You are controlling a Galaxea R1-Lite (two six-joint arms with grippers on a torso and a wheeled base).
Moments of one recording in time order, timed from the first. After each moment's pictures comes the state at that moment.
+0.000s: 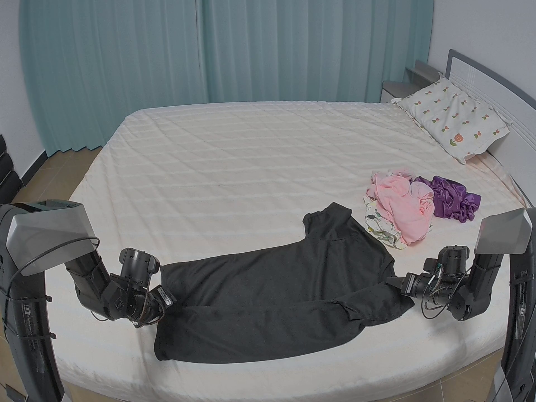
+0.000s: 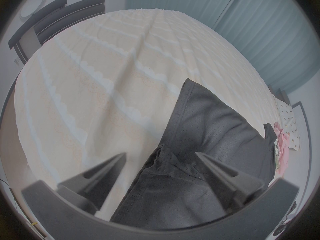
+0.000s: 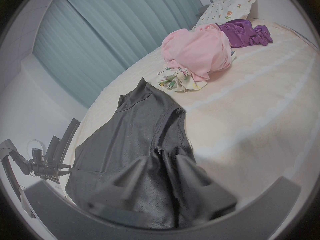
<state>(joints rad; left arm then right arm) -0.18 2.26 -0.68 -0.57 0.12 -0.83 0.00 2.45 -0.59 -1.25 0.35 0.38</state>
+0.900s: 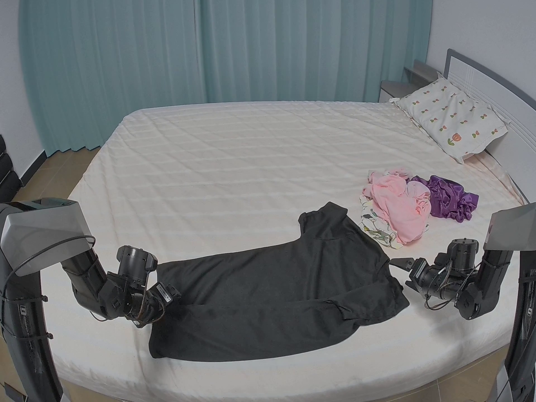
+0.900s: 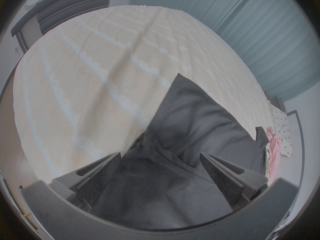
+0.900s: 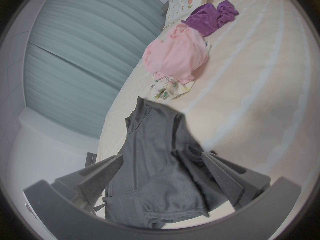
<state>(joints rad) -0.18 2.23 -0.67 -0.58 0.07 -0.89 0.00 2.36 -0.52 -1.31 0.36 0.78</state>
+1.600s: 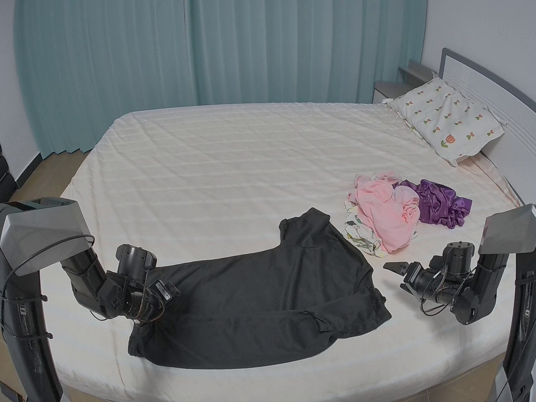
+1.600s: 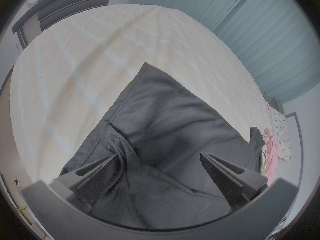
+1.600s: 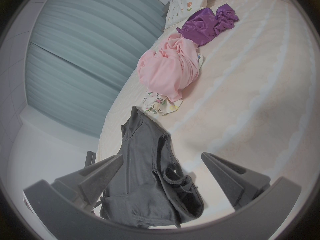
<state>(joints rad) -0.18 2.23 -0.68 -0.58 0.07 -0.91 0.03 2.38 -0.49 -1.36 0.35 0.77</state>
